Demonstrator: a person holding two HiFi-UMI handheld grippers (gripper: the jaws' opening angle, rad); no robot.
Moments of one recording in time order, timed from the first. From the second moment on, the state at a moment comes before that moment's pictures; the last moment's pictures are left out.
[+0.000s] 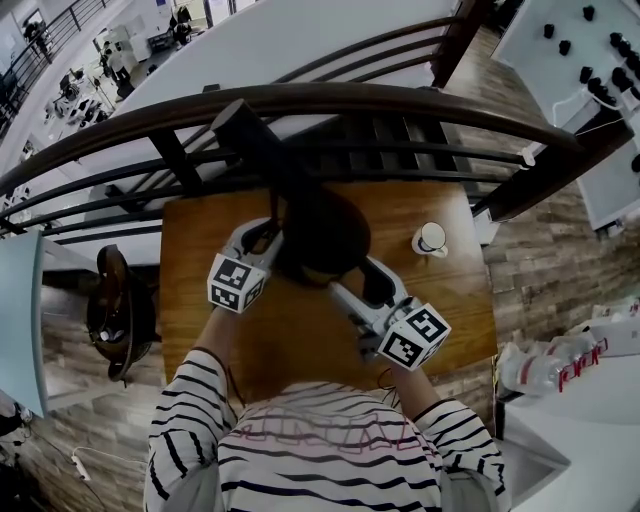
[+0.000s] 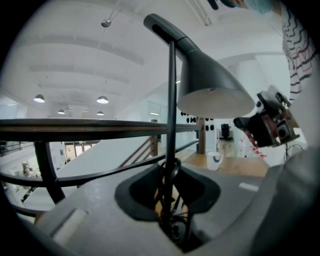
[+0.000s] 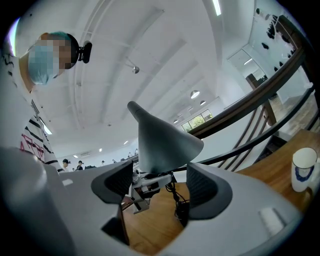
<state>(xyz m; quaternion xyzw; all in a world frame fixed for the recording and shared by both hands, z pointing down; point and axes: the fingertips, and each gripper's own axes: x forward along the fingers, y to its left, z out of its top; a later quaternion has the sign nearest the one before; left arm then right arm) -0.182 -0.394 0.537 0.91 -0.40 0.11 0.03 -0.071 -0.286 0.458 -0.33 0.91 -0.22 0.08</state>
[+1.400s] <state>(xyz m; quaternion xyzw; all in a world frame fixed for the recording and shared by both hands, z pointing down) -0.185 -0.382 0.535 0.90 -0.42 0.12 0.04 -0.037 -0.265 0.406 -0.37 0.90 -0.22 0.10</state>
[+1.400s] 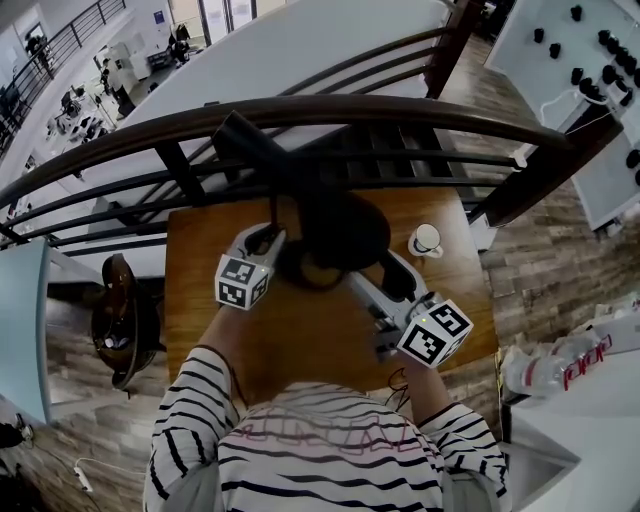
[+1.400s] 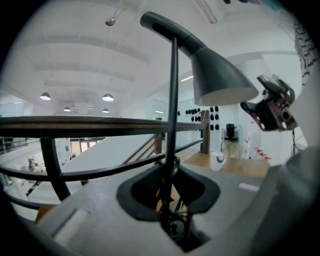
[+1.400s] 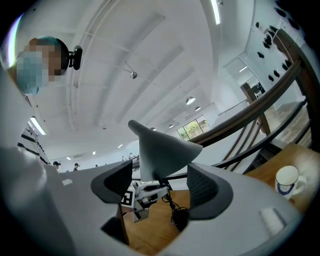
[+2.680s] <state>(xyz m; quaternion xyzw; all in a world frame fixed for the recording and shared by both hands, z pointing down) -0.188 -0.375 0.537 0.88 -0.45 0.12 0.04 -0.006 -0.250 0.258 -0.41 0.91 -0.07 0.06</state>
